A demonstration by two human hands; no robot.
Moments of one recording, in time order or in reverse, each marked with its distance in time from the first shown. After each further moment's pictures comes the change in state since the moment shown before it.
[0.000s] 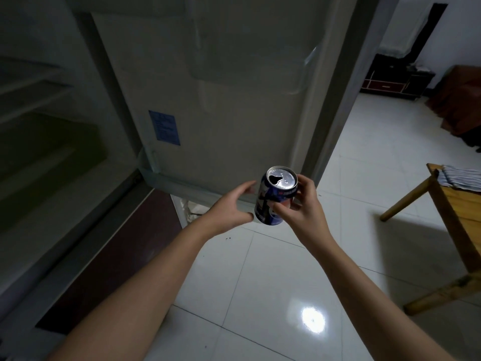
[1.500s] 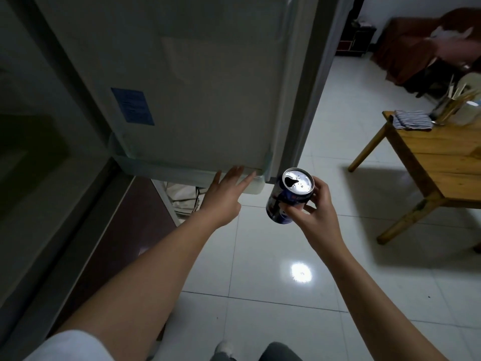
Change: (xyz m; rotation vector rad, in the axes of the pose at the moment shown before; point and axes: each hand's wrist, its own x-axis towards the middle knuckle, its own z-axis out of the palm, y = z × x) left_hand 0.004 -0.074 0.019 0.931 -0.062 0.308; right_hand -0.096 0.010 0.024 -0.047 0.283 0.168
